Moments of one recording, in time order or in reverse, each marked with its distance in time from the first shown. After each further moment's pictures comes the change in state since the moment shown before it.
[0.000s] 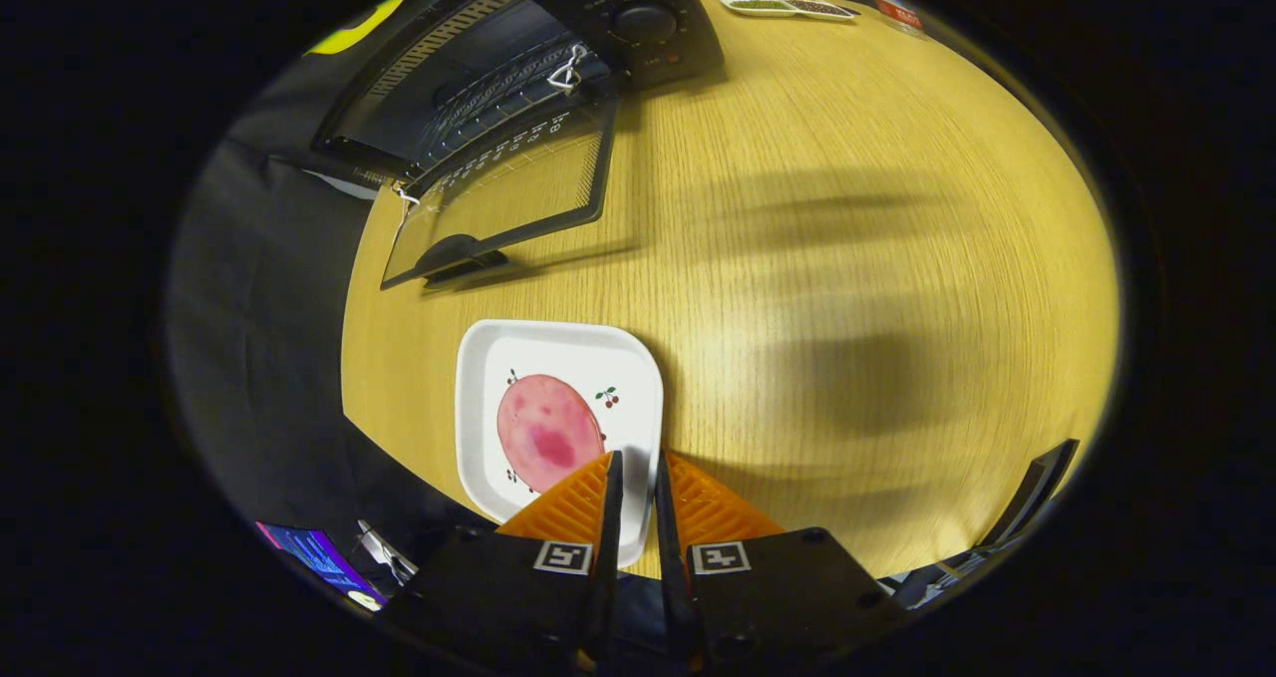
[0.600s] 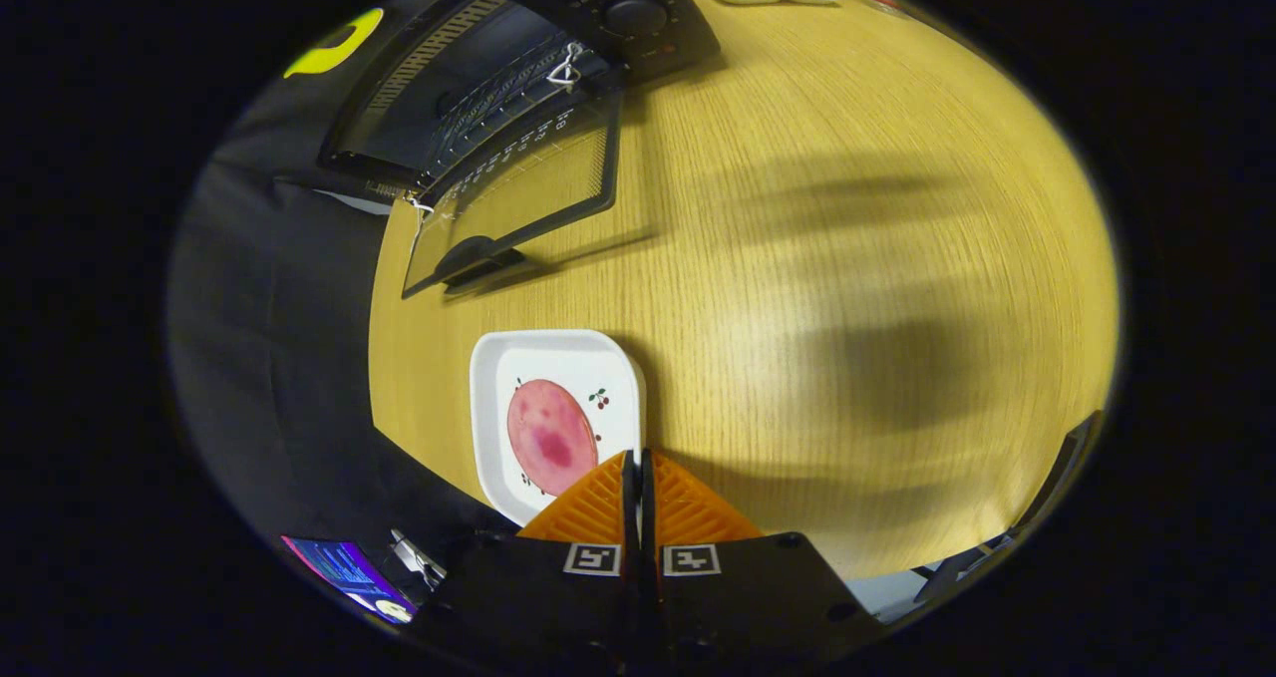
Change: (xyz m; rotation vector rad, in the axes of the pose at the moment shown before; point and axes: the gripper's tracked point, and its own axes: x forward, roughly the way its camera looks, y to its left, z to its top) arm 0.002 0.020 -0.002 0.060 -0.033 0.090
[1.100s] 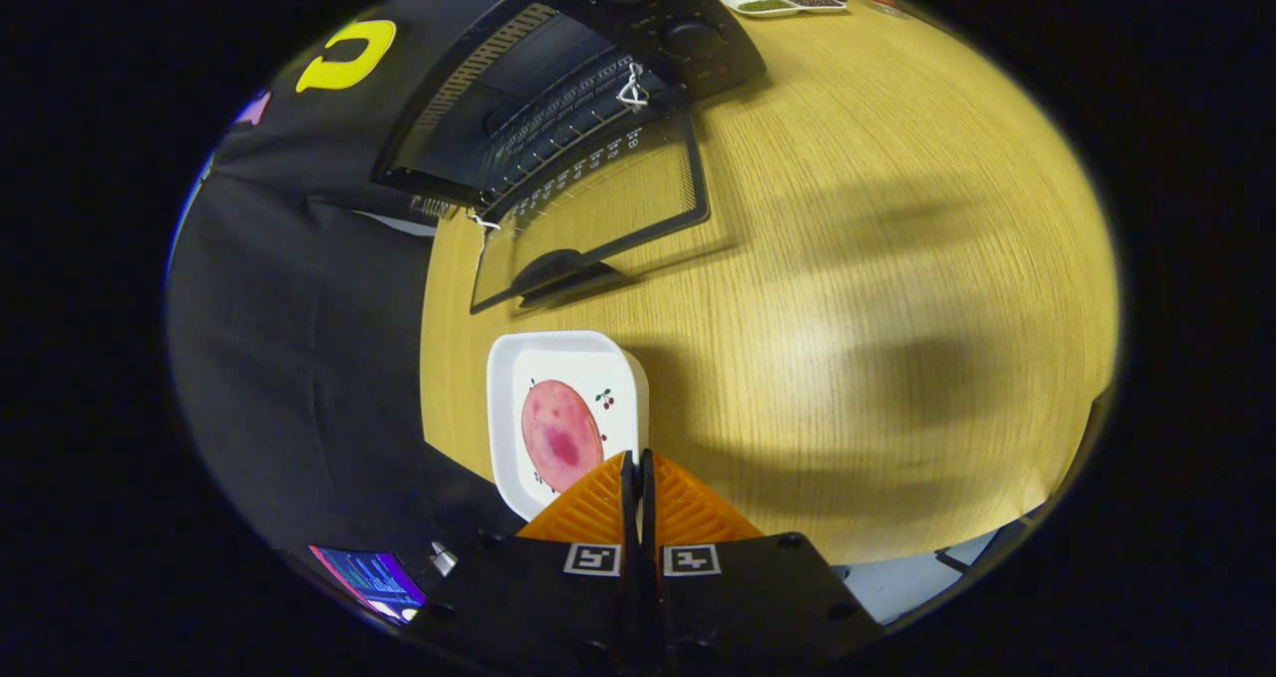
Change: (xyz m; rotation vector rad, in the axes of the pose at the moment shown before) arm -0.017 0.052 0.010 0.059 -0.078 0.128
